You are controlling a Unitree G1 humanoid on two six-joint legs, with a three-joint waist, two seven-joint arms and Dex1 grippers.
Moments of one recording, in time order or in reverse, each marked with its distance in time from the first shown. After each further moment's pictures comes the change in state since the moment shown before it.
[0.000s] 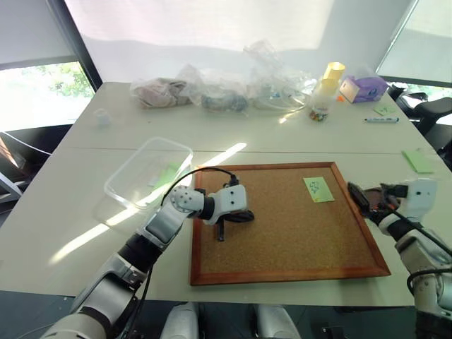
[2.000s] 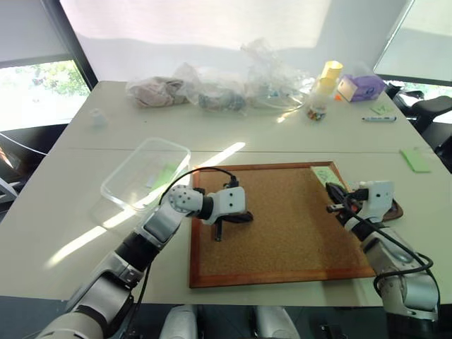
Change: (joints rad) left arm -0.003 0.033 -0.022 -0.003 0.000 -0.044 -0.011; right arm -0.016 0.115 0.102 0.005 -0.055 -0.110 -0.010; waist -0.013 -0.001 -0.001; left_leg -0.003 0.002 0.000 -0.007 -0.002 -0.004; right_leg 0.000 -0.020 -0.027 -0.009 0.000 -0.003
